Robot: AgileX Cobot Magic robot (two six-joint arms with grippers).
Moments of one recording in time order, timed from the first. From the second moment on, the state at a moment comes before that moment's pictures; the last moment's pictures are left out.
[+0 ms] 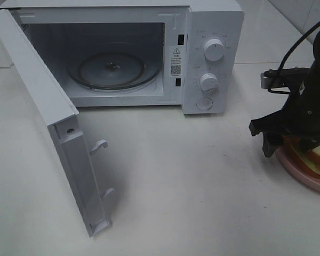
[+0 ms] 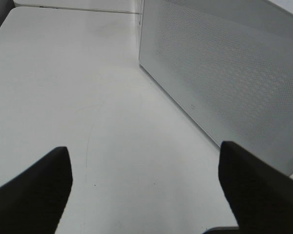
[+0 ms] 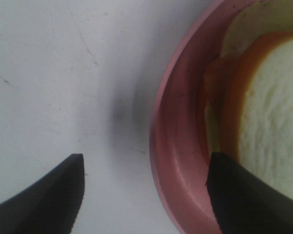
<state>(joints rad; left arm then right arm) 0.03 0.00 -0.49 -0.12 1.04 0.00 0.20 1.74 -0.93 -0.14 0.62 0.24</state>
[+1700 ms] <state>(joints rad) 0.03 0.00 -0.49 -0.12 1.04 0.00 0.20 1.89 -0.93 -0.19 0.56 0.30</state>
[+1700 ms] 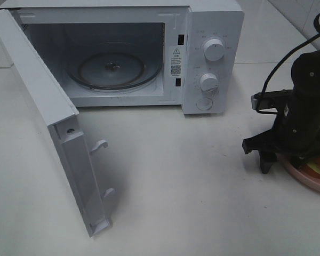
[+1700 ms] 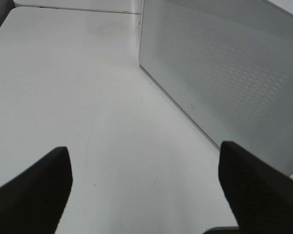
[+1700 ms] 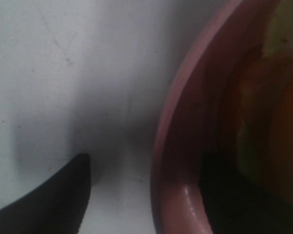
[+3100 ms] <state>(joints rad) 0.03 0.00 -0.49 -0.12 1.04 0.00 0.20 1.89 -0.94 -0.32 0.59 0.31</state>
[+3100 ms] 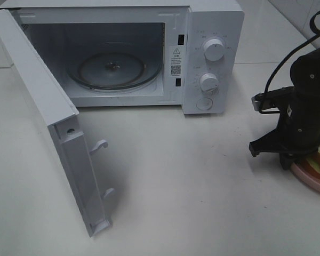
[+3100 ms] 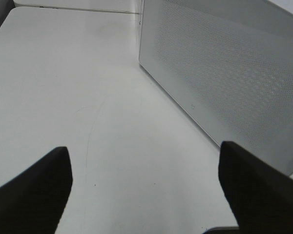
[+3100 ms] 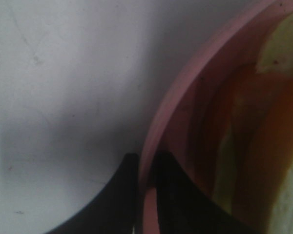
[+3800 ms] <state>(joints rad) 0.03 0.00 -0.49 -0.12 1.04 0.00 0.29 1.88 -0.94 -0.50 0.69 0.41</state>
